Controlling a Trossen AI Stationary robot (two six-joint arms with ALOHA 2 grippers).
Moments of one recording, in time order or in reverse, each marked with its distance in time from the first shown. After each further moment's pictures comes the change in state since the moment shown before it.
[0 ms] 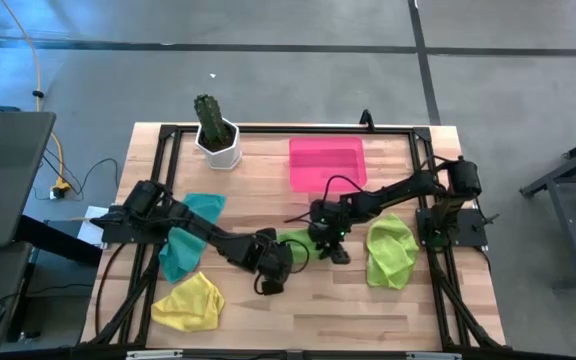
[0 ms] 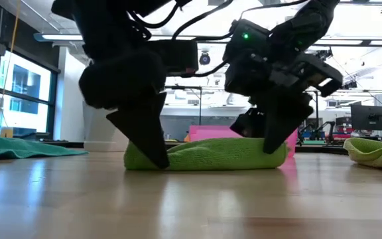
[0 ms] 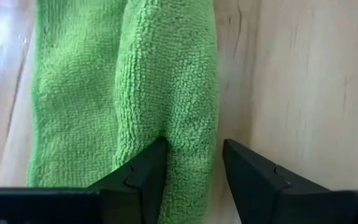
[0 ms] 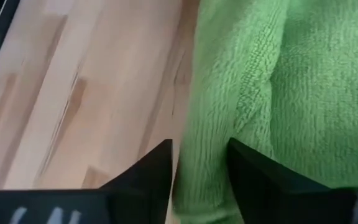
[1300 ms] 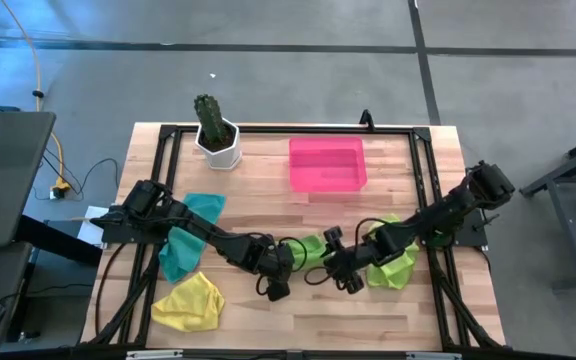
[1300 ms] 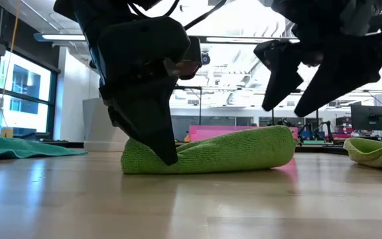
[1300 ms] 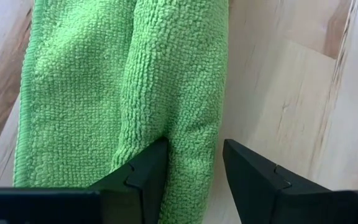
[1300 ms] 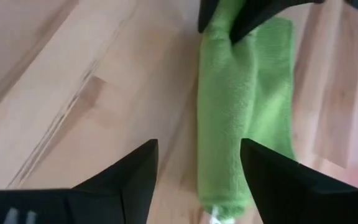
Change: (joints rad) left arm 0.000 -0.002 -0.003 0.075 0.099 -0.210; right arm 0.412 -0.190 -0.002 -0.057 0.698 -0.016
